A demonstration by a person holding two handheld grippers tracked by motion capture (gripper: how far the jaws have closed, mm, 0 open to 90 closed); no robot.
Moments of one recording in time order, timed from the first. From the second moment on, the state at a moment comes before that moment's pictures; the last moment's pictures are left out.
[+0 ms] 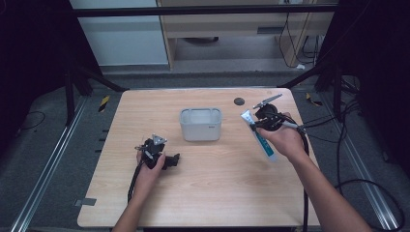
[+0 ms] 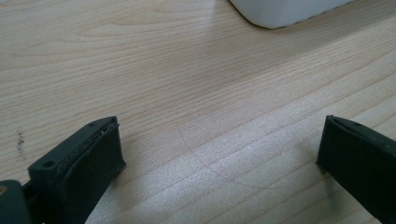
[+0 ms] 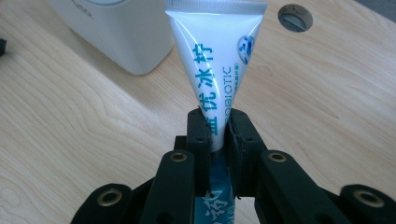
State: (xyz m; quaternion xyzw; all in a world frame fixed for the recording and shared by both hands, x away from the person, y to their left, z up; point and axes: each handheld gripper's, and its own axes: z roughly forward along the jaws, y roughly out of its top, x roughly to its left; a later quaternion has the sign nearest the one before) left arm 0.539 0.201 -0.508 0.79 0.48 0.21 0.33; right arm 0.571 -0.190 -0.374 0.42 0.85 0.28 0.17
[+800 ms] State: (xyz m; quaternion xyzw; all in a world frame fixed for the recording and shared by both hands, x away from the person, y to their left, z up) left arm 0.539 0.201 -0.508 0.79 0.48 0.21 0.33; right arm 0.563 -0.156 -0.341 0.39 0.81 0.38 0.20
